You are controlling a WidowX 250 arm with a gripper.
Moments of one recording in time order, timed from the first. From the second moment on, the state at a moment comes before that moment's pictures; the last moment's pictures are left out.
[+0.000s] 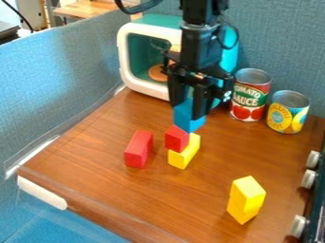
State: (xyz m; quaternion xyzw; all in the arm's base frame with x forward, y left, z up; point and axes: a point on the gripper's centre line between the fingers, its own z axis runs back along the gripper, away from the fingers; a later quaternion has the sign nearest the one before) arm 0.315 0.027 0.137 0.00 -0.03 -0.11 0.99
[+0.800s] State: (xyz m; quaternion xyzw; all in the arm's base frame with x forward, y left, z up) arm 0.354 0.056 0.094 0.00 0.04 -0.06 1.00
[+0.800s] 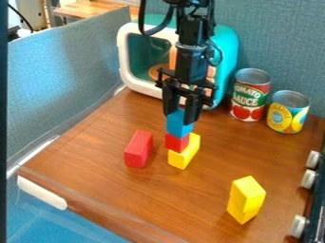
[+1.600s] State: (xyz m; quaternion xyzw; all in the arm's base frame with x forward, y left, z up) arm 0.353 0.064 0.092 -0.01 0.05 -0.04 1.00
